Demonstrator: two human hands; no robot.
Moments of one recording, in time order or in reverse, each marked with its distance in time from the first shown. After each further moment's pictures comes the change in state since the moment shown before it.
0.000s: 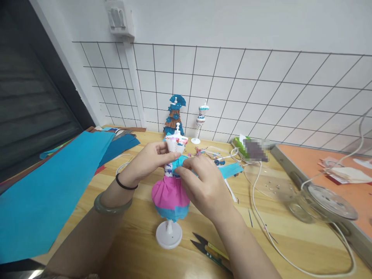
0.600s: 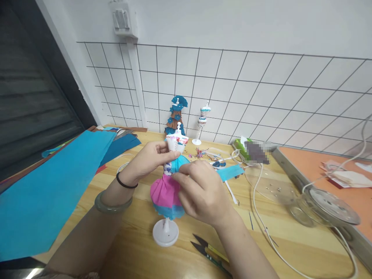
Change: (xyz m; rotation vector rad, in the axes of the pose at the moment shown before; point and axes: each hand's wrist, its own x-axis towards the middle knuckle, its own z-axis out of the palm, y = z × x) left_hand -0.001 0.002 -0.004 0.020 0.023 0.023; right_hand 0.002 -0.005 -0.002 0.162 0.033 -0.076
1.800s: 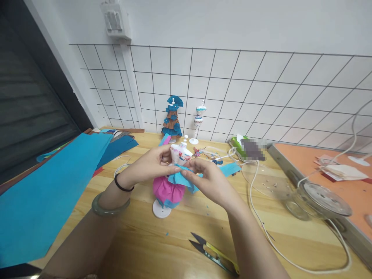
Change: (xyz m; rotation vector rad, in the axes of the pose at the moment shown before) left_hand 0.001 -0.013 -0.001 0.110 -0.244 0.109; right_hand -0.003 0.024 -0.008 0.578 -0.348 0.938
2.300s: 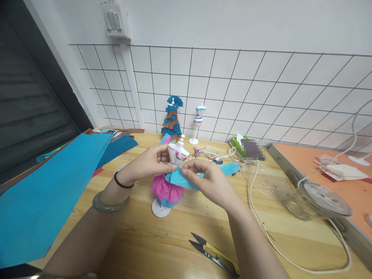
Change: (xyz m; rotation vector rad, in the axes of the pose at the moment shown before) left_hand 0.002 0.002 -0.006 0.043 0.025 -0.044; right_hand -0.004 -0.001 -0.001 0.028 -0.003 -0.039
